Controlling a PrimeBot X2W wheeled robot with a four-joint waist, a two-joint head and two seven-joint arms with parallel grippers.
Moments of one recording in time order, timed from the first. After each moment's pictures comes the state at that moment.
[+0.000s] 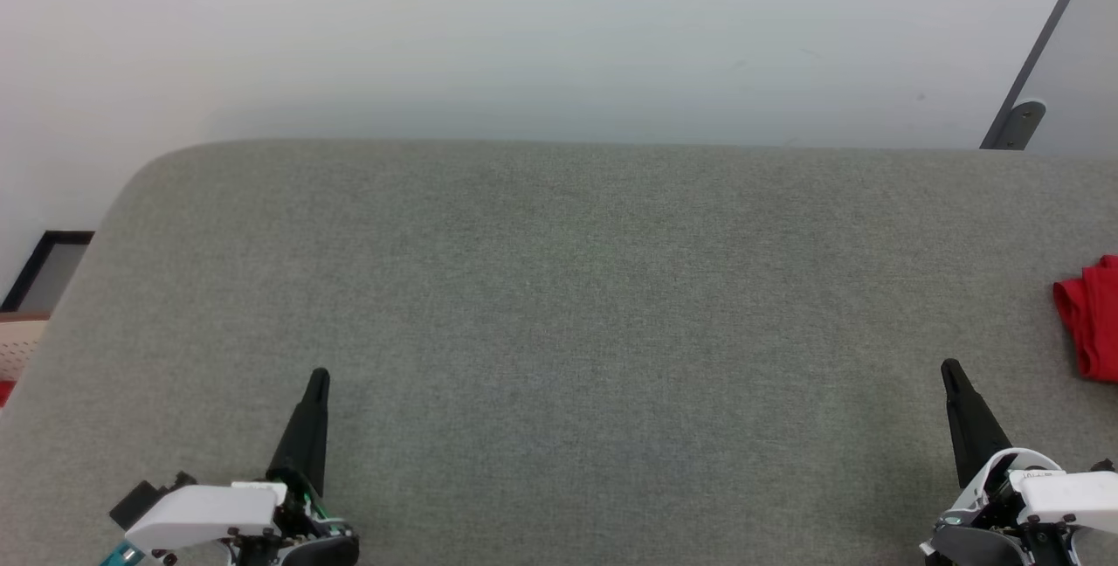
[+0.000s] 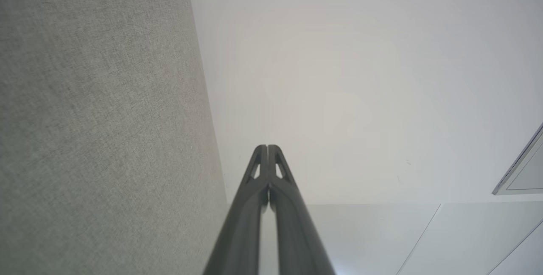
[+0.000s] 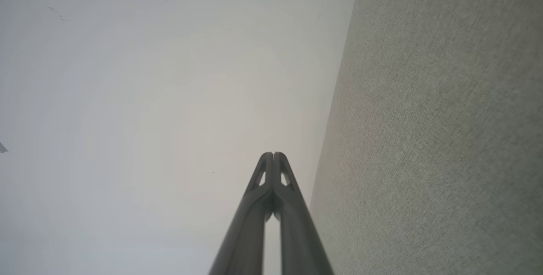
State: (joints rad) left arm -0.10 0.07 0.09 0.25 -1.64 -0.13 0.09; right arm -0.11 -0.05 -0.11 0.25 1.61 0.13 0.11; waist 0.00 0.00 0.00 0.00
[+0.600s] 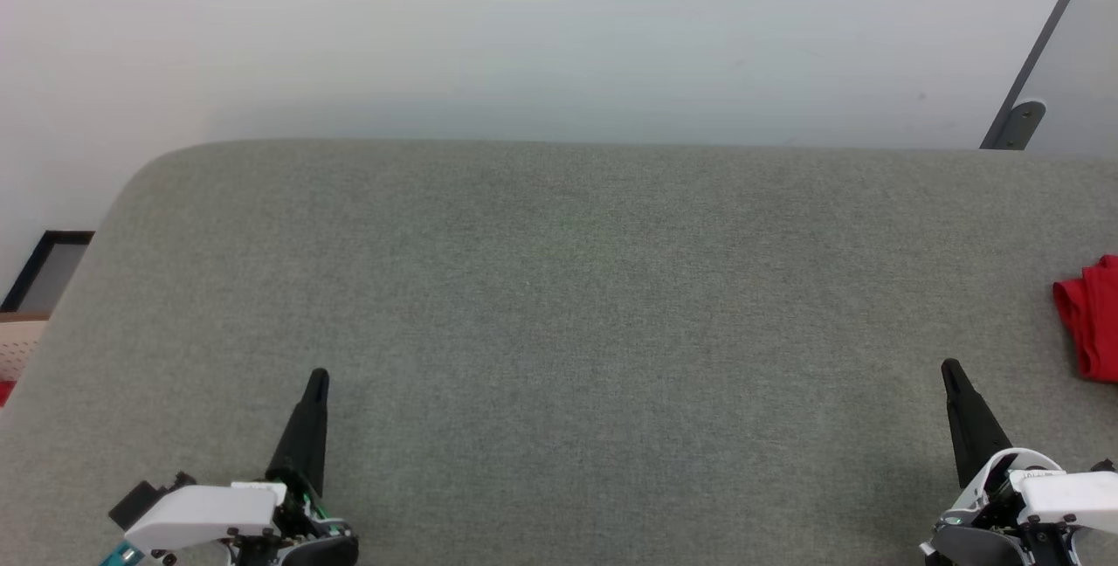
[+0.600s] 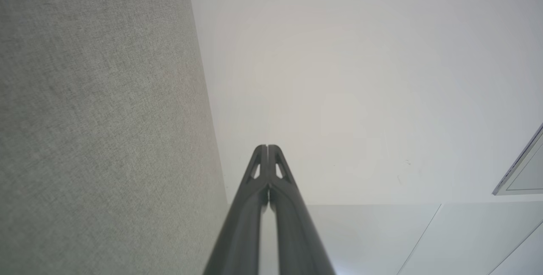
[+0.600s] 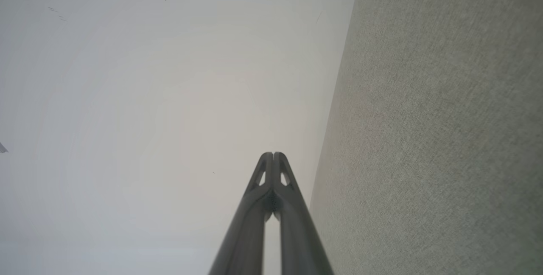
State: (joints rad) left arm -0.10 0.07 0.09 0.25 -1.63 -0.13 0.10; right arm -0.11 -0.05 -0.11 0.25 1.61 0.13 0.11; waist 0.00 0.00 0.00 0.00
